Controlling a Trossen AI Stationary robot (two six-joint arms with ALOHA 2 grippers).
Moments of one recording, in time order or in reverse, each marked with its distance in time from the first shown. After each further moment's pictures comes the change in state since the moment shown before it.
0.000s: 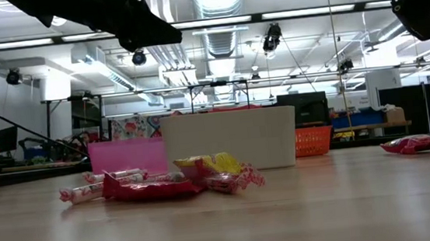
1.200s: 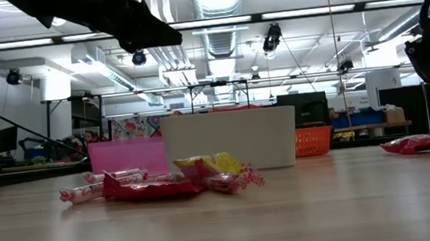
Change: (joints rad) left arm 0.000 0.005 -0.001 -0.005 0.000 -0.008; right arm 0.002 -0.004 -0.249 0.296 0.092 -0.112
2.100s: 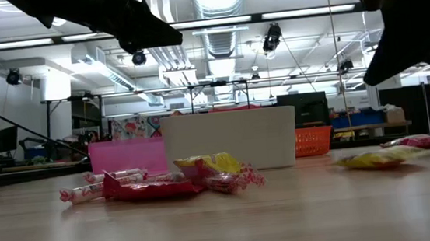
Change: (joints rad) left arm 0.000 0.001 0.000 0.005 0.000 -0.016; right arm -0.031 -0.220 0.002 -0.009 0.569 -0.253
